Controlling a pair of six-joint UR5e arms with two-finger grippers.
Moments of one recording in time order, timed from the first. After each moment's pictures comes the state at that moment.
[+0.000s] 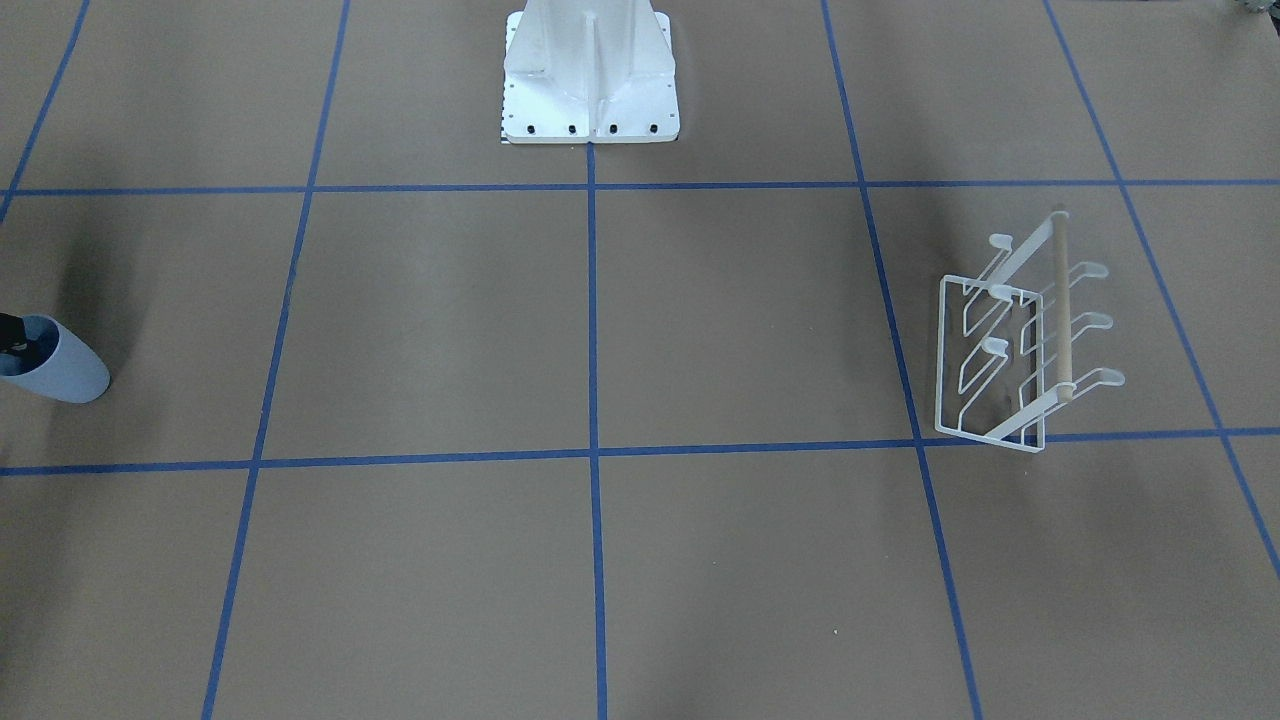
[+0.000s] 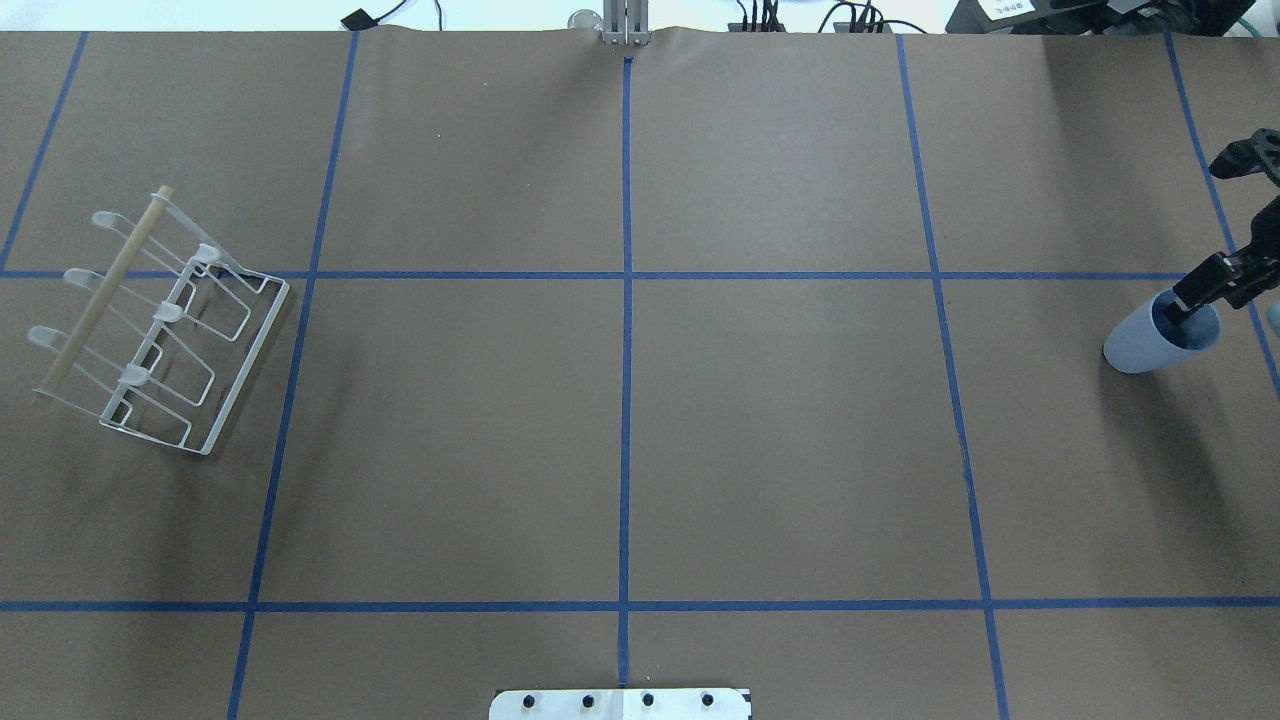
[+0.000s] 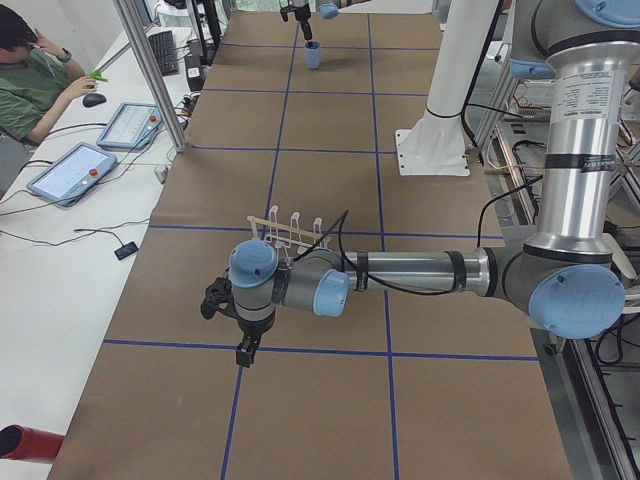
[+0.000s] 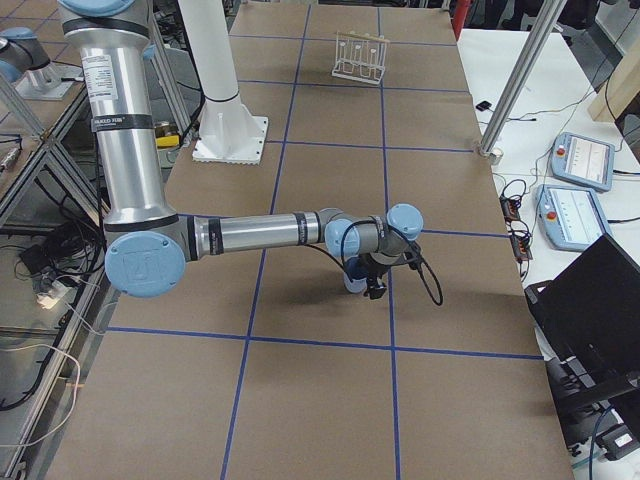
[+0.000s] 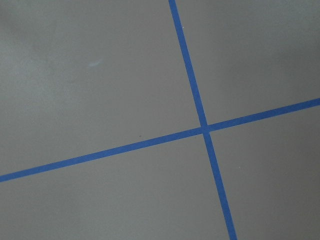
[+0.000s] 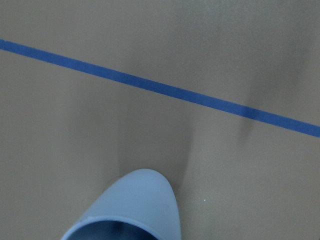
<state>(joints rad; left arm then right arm) -1.55 -1.59 -1.52 -1.79 -2.27 0.10 1.23 -1.45 1.52 -1.54 2.42 0.03</state>
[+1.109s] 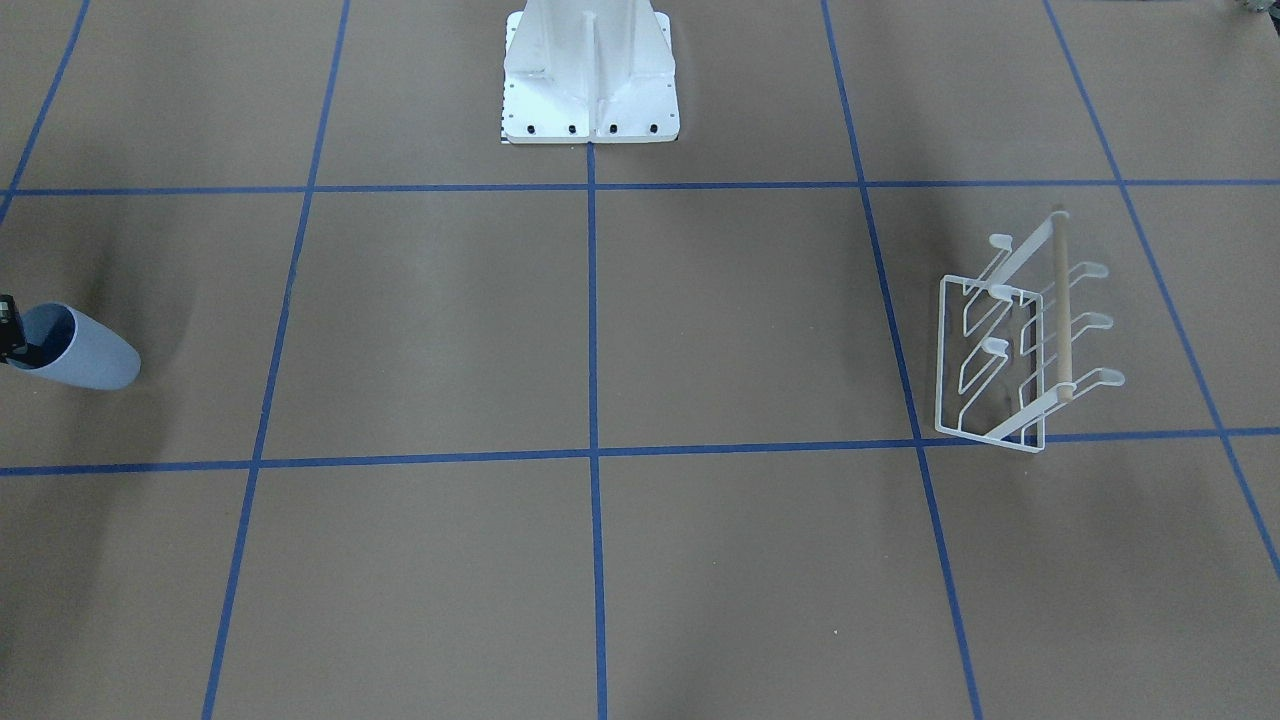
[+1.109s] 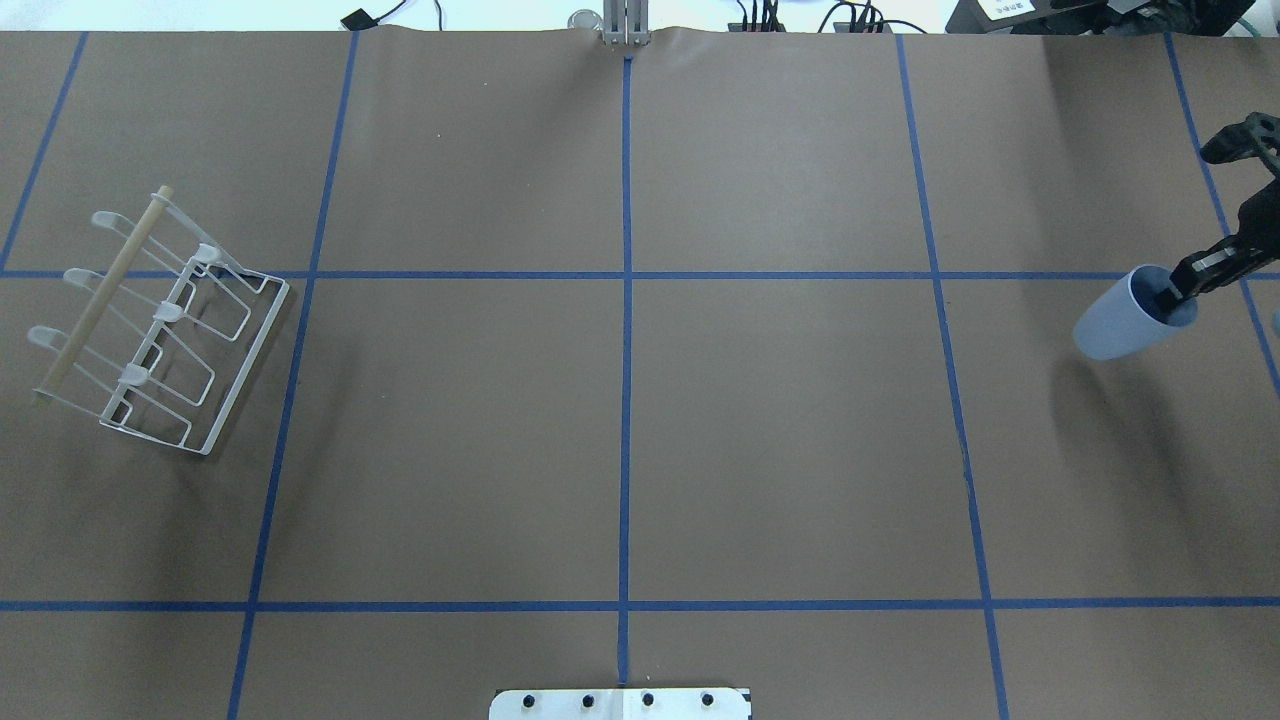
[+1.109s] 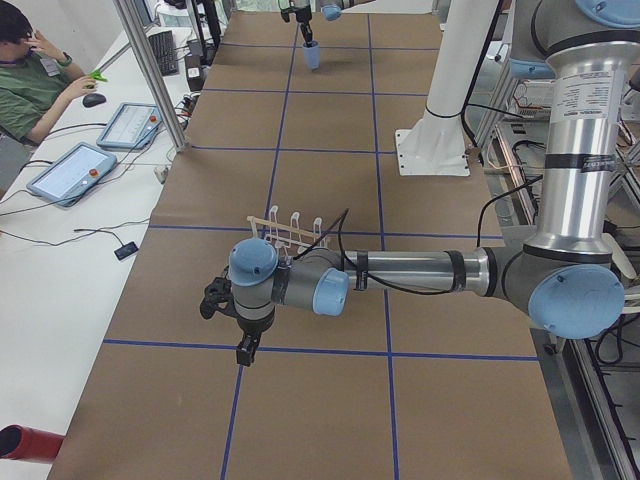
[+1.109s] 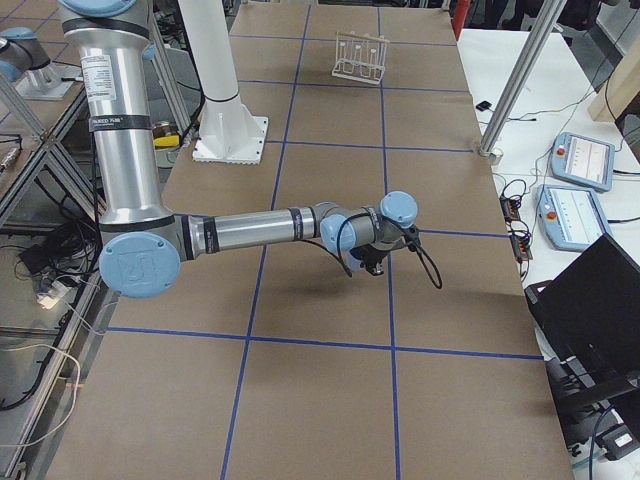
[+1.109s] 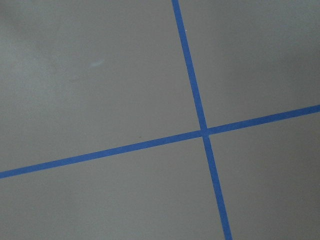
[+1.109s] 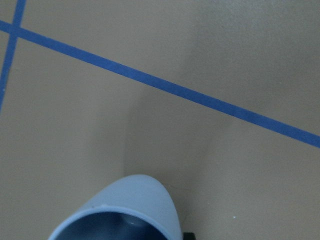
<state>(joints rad) -1.55 -1.59 -1.53 -1.79 -2.27 0.05 1.23 -1.47 1.63 -1.43 2.50 0.14</state>
